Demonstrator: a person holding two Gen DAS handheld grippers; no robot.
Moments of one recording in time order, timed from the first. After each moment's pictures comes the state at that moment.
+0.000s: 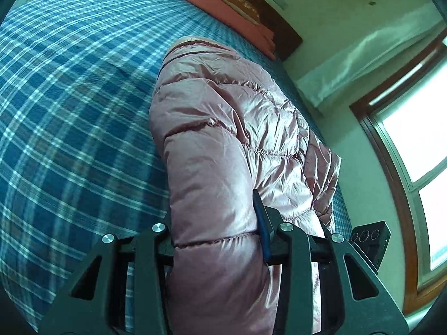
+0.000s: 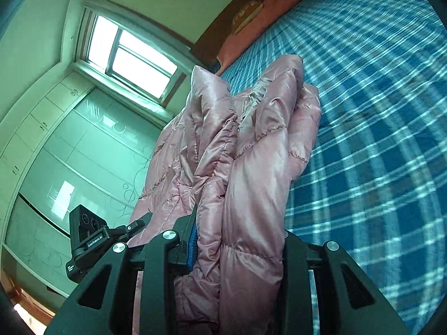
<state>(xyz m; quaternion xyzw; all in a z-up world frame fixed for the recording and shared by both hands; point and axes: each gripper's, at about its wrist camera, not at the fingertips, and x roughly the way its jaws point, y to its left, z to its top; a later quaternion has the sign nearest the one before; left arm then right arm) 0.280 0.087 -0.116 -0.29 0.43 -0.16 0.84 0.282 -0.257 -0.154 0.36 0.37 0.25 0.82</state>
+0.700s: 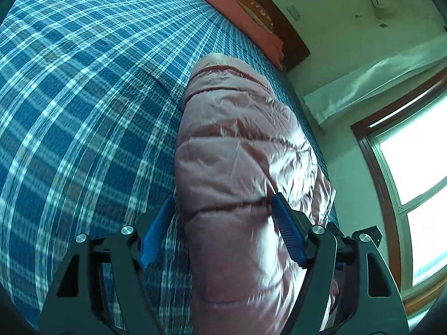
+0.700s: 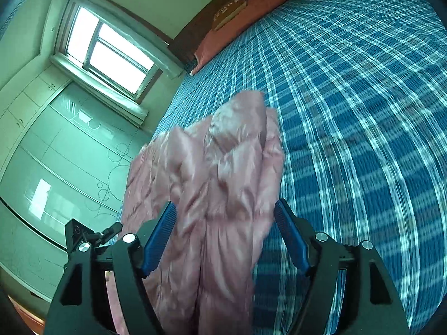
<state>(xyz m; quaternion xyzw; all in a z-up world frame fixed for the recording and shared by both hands) 0.326 0.153 -0.135 -0.34 0.43 -0.17 0.82 0.328 -0.287 -0.139 0.34 0.39 0.19 0.84</state>
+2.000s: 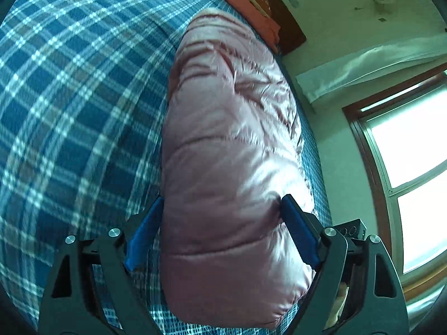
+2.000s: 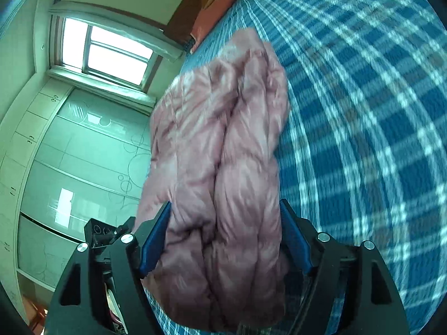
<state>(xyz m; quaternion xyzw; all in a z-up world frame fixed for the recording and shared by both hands) 0.239 0.121 -0.149 -0.35 0.46 -0.19 0.79 0.217 -0.298 -0.188 0.40 0.45 0.22 0.77</state>
